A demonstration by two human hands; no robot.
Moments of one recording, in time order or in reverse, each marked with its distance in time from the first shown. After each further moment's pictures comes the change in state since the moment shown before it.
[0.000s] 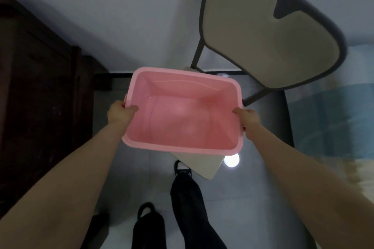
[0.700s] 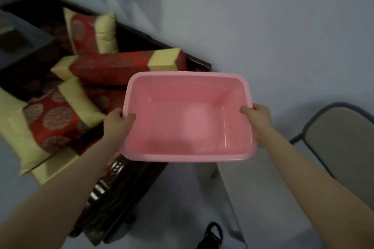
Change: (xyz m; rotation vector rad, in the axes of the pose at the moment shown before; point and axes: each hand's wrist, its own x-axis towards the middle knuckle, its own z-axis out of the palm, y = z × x) left_hand -0.179 -0.172 -0.334 -0.351 0.658 0.064; right_hand -0.324 -0.147 0.147 -0.186 -0.494 -0.839
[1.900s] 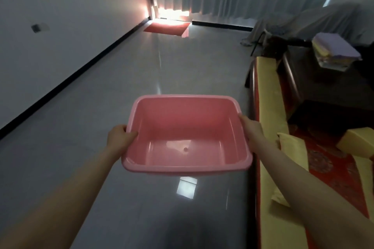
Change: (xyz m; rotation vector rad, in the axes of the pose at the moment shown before) left_hand -0.168 -0.586 -0.713 -0.175 0.823 -0.855; right_hand -0.597 -0.160 0.876 -0.262 -1.096 -0.156
